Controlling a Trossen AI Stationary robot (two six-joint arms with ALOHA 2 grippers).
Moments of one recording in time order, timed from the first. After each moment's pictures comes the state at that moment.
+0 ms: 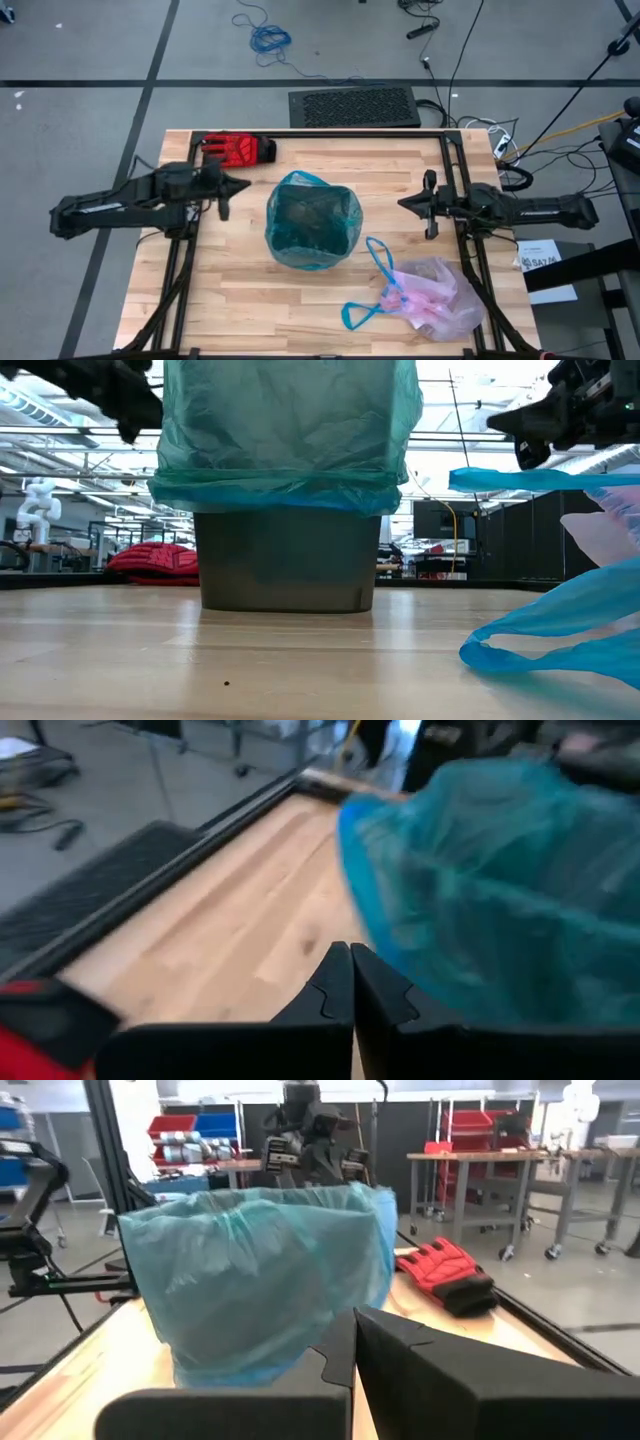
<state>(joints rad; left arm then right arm) 0.21 0.50 0.55 -0.41 -0.08 -0.16 -0.02 0.28 0.13 0.19 0.06 0.05</state>
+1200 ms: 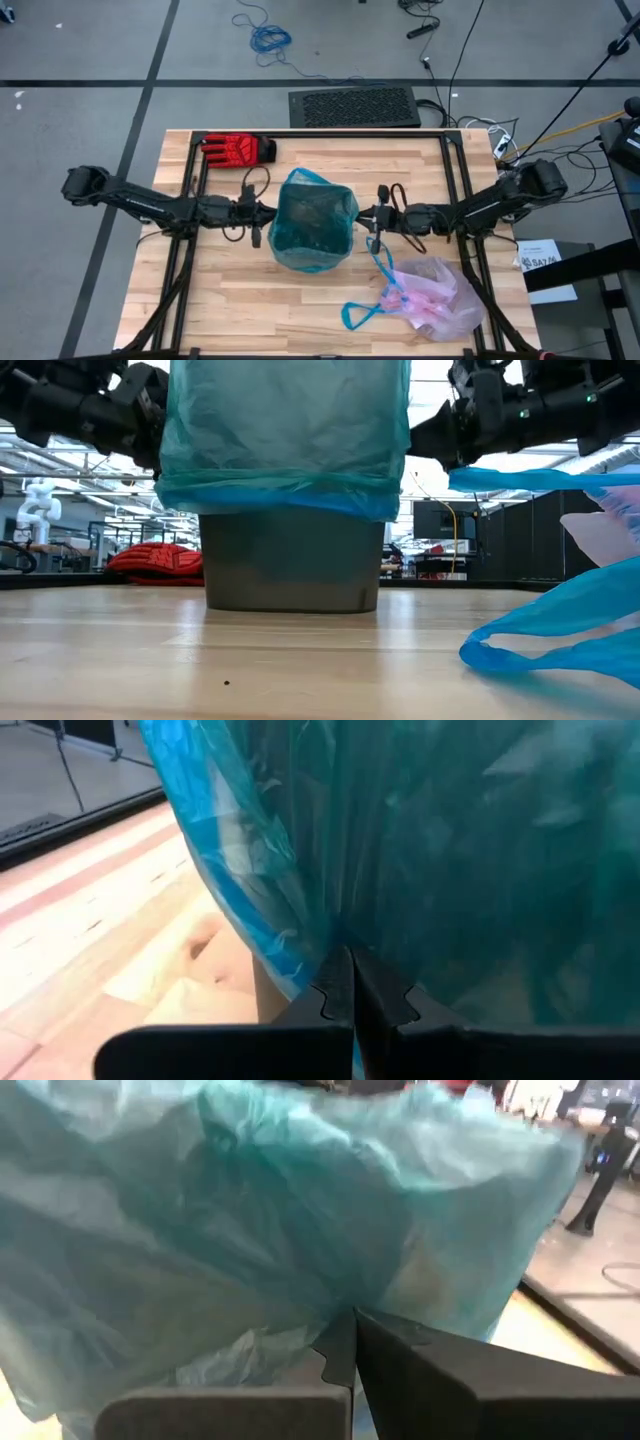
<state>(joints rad) -0.11 0.96 0.25 0.49 -0.24 -0.28 0.17 1.38 0.41 0.86 0.36 -0.05</state>
